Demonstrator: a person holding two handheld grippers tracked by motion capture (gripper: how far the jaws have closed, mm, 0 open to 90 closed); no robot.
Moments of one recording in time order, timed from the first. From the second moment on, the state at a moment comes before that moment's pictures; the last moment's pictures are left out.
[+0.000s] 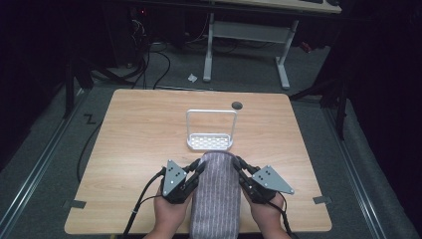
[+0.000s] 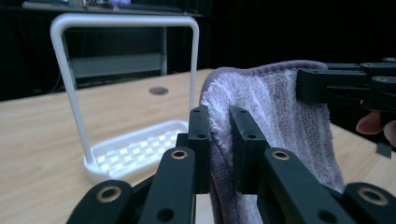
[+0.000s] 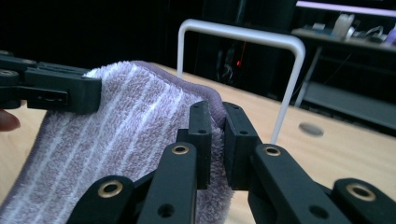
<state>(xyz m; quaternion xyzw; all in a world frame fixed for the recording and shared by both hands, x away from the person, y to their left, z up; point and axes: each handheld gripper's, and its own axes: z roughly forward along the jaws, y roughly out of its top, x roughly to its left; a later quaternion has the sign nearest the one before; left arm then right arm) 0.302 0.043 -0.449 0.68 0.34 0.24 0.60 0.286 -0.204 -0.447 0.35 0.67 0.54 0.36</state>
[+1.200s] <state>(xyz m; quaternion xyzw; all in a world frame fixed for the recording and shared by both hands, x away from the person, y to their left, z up) 0.352 0.040 -0.356 0.64 0.29 0.31 0.64 0.323 -0.207 -0.345 0.32 0.62 0.59 0.41</state>
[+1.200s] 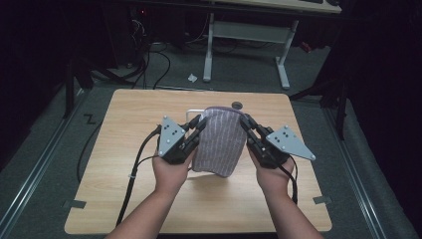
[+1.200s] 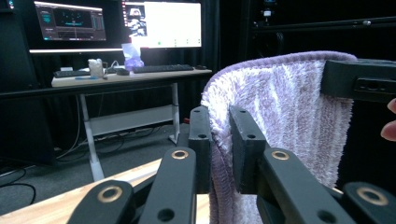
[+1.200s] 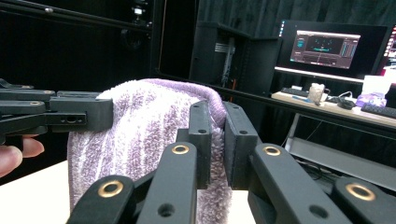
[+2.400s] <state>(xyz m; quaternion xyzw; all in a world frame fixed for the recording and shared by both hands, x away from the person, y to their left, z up) 0.431 0.037 -0.331 0.64 0.31 0.33 0.62 0.412 -0.207 -0.316 0.36 0.60 0.59 0.39</state>
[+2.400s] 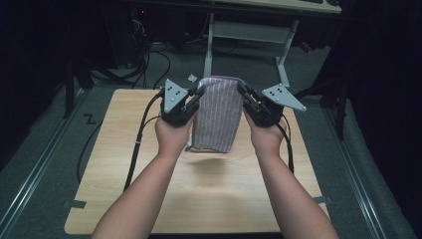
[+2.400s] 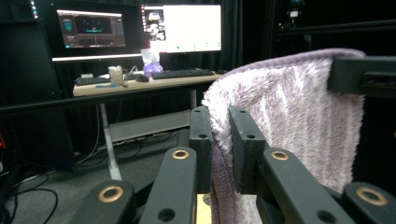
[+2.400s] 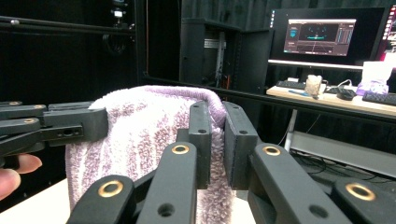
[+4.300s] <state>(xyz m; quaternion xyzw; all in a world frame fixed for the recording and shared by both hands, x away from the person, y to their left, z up) 0.520 0.035 -0.353 0.71 0.40 0.26 0.51 0.510 -0.197 -0.346 0.42 0.69 0.49 0.33</state>
